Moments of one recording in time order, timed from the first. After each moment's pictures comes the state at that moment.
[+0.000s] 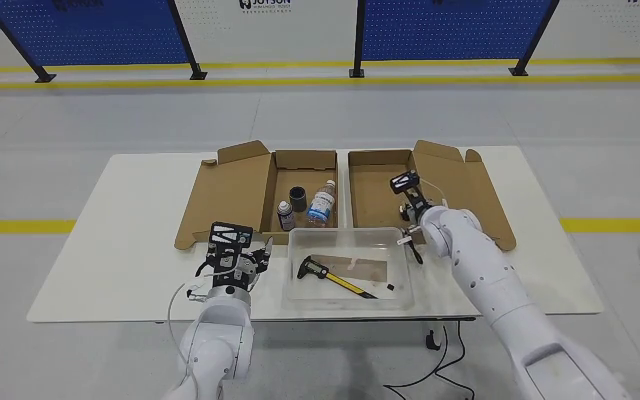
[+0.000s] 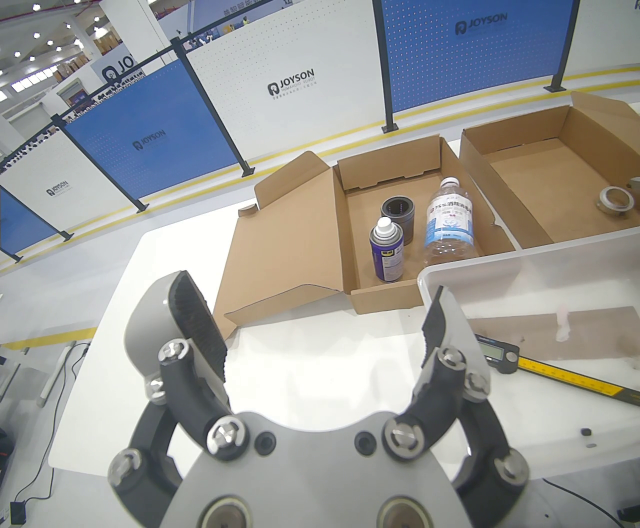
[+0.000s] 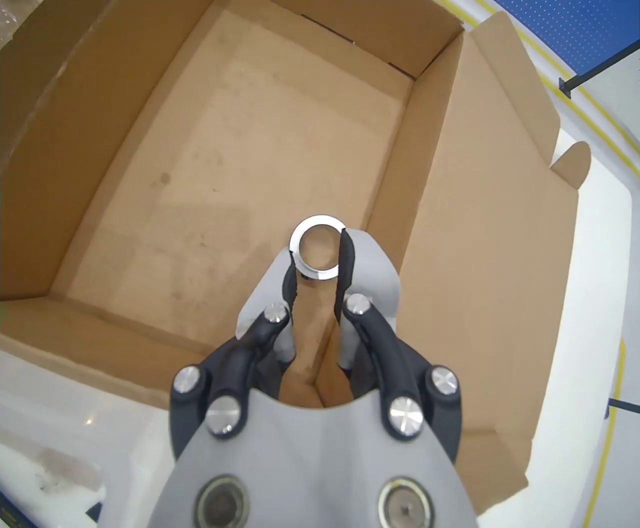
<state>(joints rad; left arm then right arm) 1.65 -1.37 -1.30 -2.09 1.80 0.24 -0.55 -0.72 -1.28 0.91 -0.89 -1.23 -0.04 0.54</state>
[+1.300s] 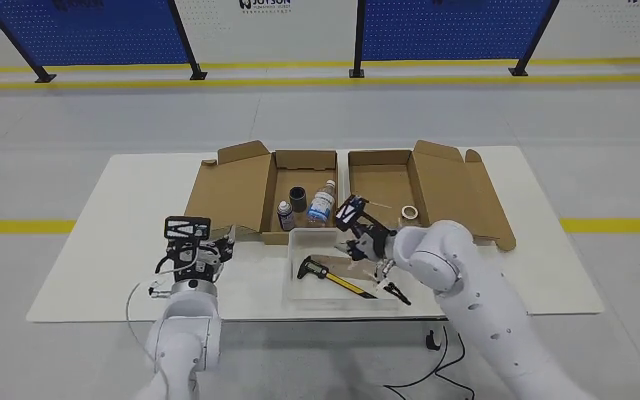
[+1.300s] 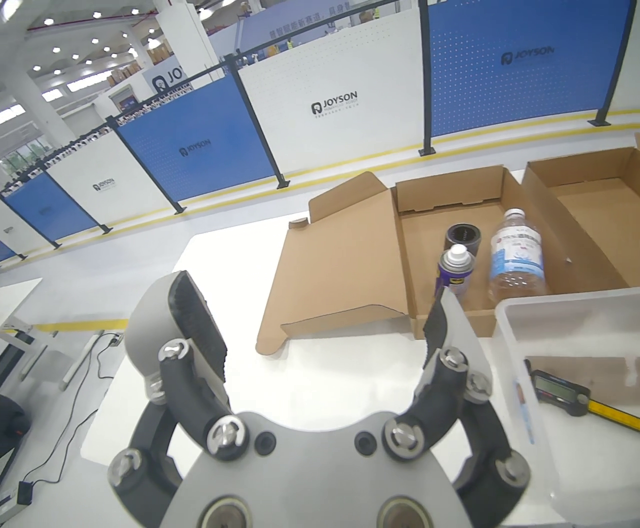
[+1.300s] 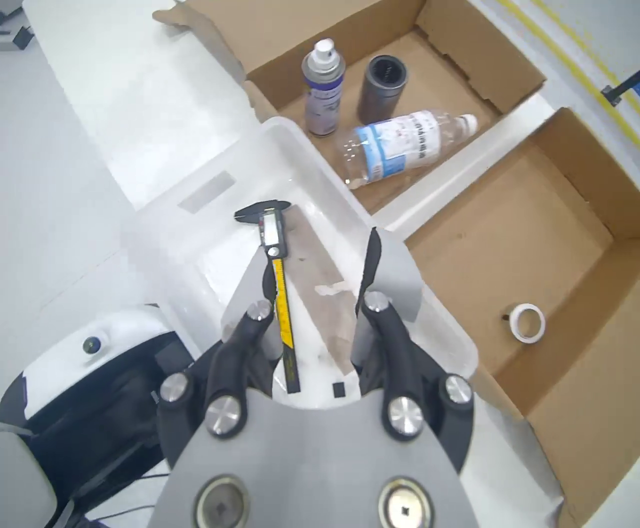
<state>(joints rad) 1.67 -1.36 -1.48 -2.09 1.77 0.23 -0.46 -0.96 -1.23 0.95 -1.62 -0.95 -0.34 0.98</state>
